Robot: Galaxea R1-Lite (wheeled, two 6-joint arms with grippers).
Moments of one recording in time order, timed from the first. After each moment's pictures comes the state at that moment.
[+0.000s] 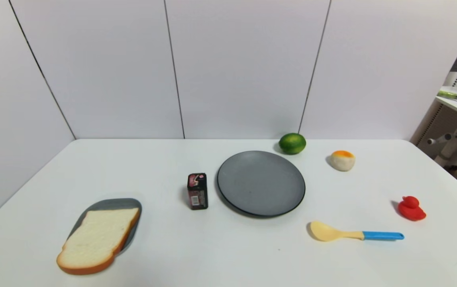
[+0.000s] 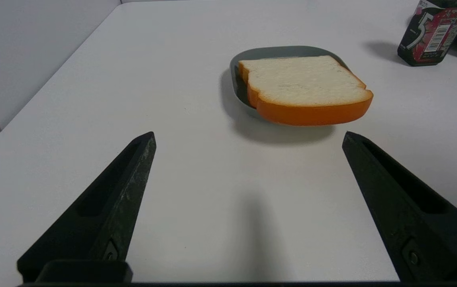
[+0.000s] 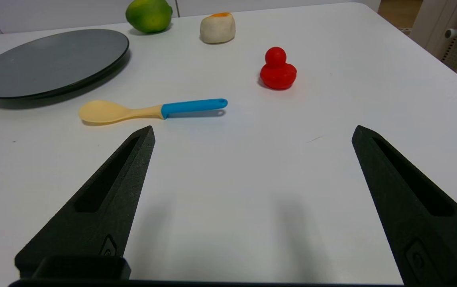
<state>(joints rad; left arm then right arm) 0.01 0.00 0.00 0.00 0.00 0.01 0.00 0.00 0.00 0.00 -0.04 0.07</state>
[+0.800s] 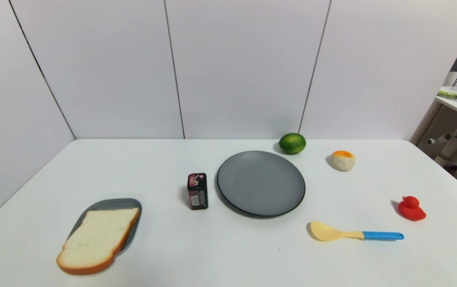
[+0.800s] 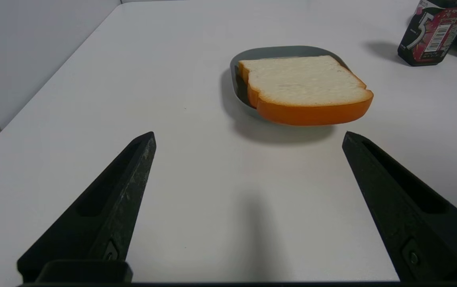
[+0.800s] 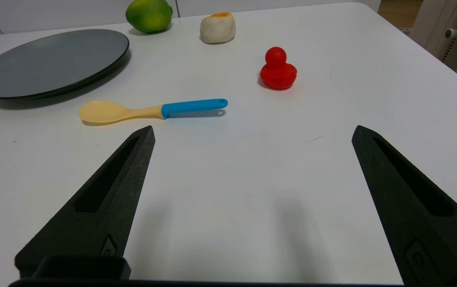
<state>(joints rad) 0.01 0.00 0.00 0.00 0.00 0.01 0.00 0.00 0.00 0.00 -0.04 0.07</state>
